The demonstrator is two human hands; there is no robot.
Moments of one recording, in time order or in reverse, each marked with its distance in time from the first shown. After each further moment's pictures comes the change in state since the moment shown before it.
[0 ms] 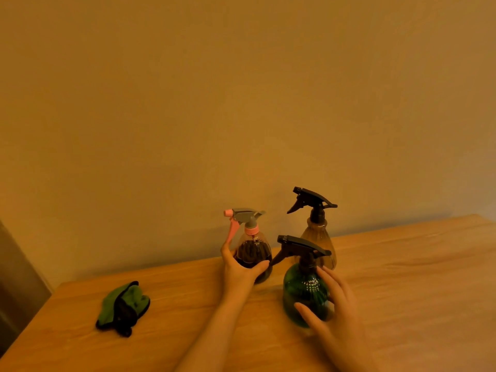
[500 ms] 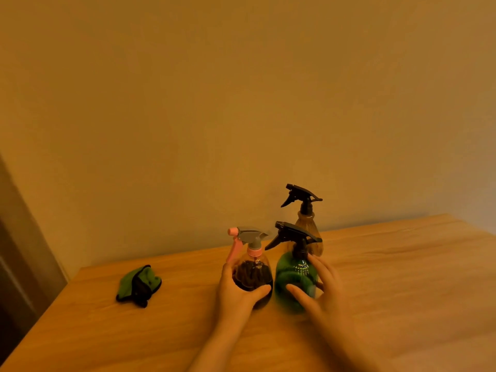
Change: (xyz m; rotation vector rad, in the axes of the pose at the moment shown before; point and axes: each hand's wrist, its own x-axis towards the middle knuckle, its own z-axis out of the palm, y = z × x) left_hand -0.106 0.009 -0.033 0.119 -0.009 0.097; right_hand -0.025 -0.027 -0.011 0.063 0.061 -0.054
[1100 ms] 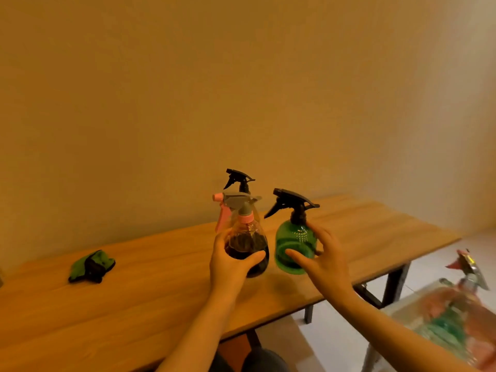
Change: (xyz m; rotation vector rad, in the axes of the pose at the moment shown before) left_hand -0.109 0.058 0.047 -0.143 -0.146 0.147; right_hand -0.065 -0.052 -0.146 -0.091 0.164 -0.048
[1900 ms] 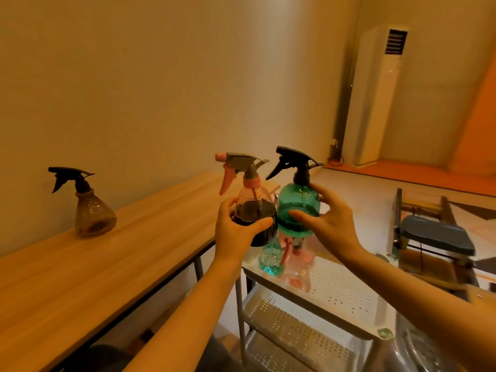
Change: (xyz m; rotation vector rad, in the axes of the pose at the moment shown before) left_hand -0.145 0.080 0.190 -0.268 -0.627 0.066; right_hand -0.111 -0.037 -0.269 -0.383 0.427 0.147
